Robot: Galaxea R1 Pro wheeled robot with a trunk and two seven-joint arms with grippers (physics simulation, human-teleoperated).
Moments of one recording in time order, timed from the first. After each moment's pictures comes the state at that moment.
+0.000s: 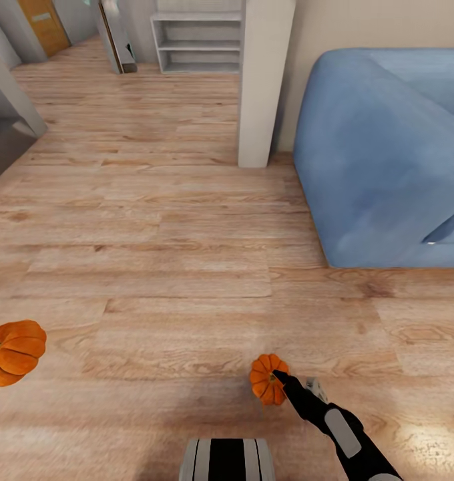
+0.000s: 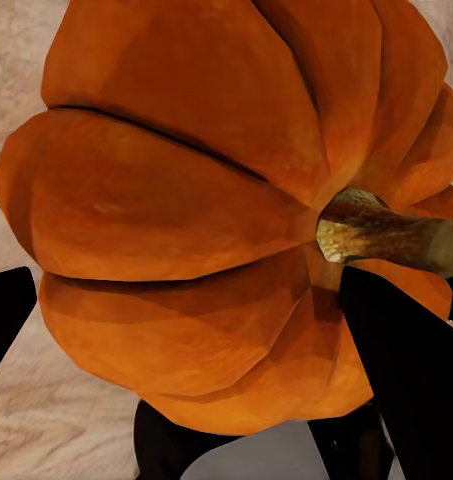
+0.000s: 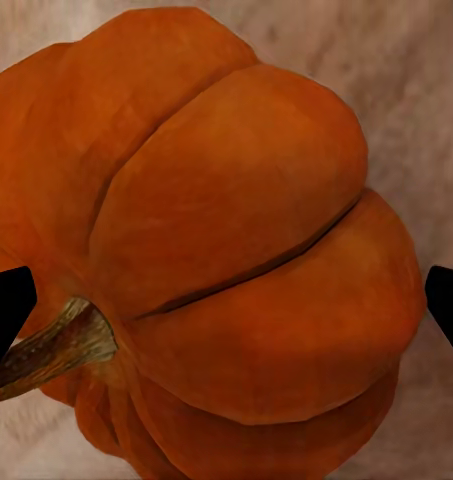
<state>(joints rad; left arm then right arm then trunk) -0.55 0.94 0.33 -0.74 -0.04 0.99 -1.57 -0.46 0.01 -0.15 -0.62 -0.80 0.39 0.23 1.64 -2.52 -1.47</state>
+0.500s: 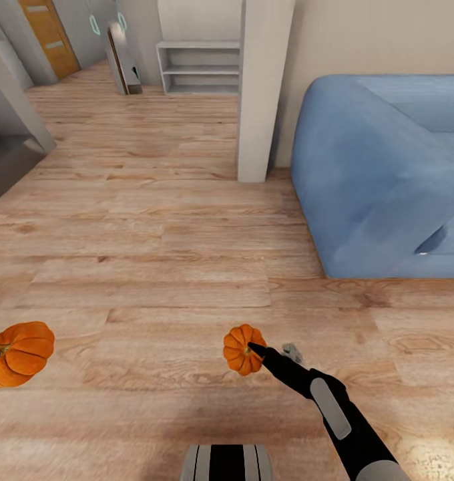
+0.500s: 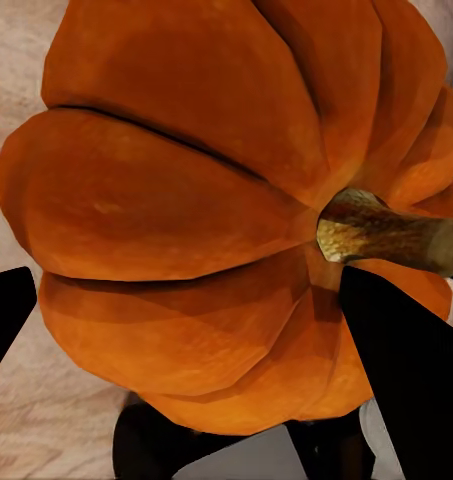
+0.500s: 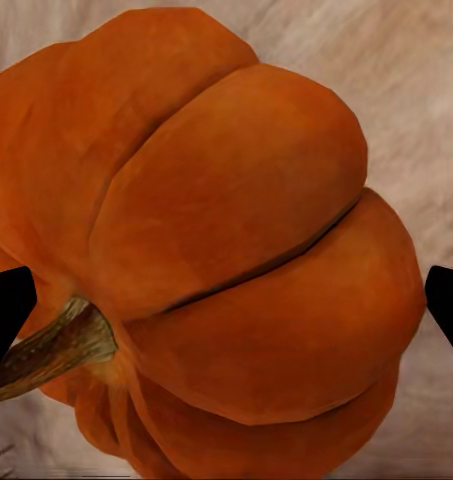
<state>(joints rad) -0.55 0.91 0.33 -0.74 -0.04 0.99 -1.57 -0.46 0.01 0.07 -0.93 -0.82 0.52 0.28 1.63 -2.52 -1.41</state>
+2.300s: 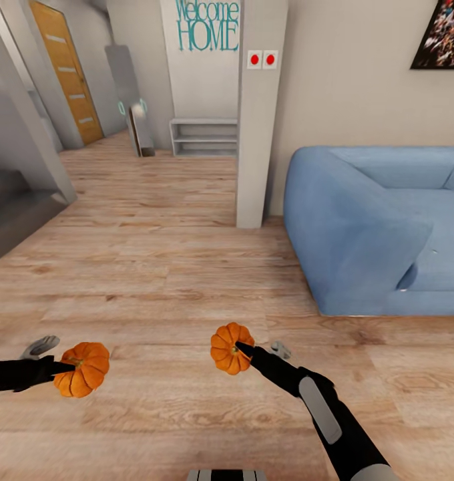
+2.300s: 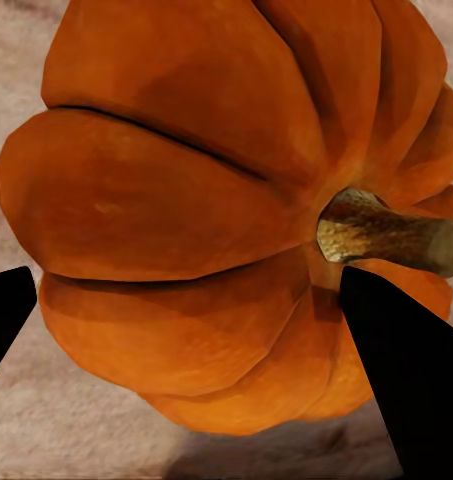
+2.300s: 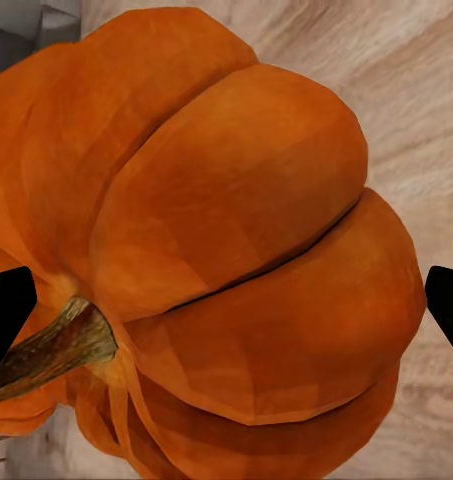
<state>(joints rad) -0.55 0.55 0.31 -0.87 -0.07 1.01 -1.00 -0.44 0.04 0.13 -1.00 -0.80 0.51 0.26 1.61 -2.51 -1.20</state>
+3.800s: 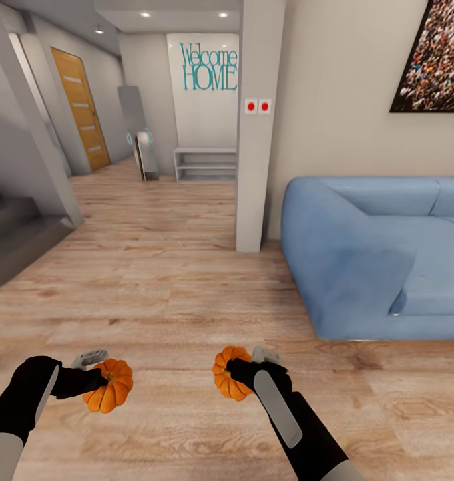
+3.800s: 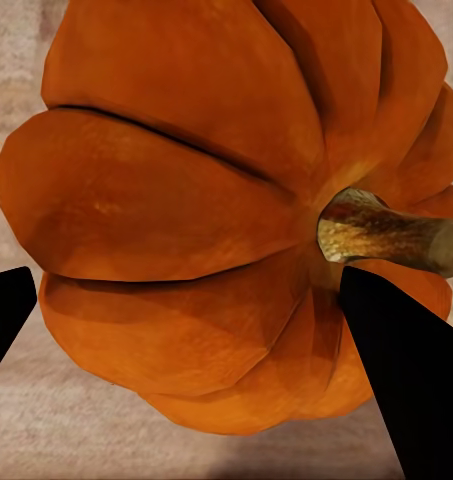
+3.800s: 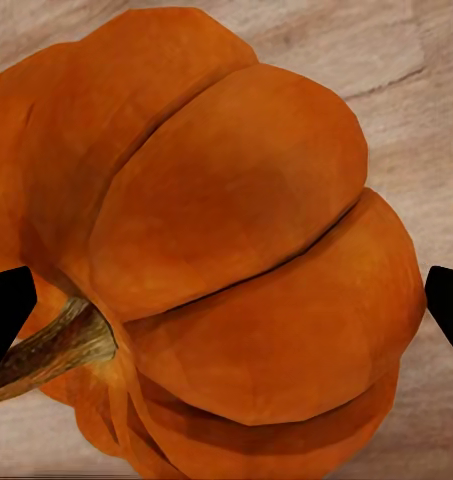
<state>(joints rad) -0.56 0.27 0.28 -0.87 -0.17 0.97 -0.52 -0.46 0.17 0.37 -1.14 -0.80 0.60 -0.65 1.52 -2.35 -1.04</state>
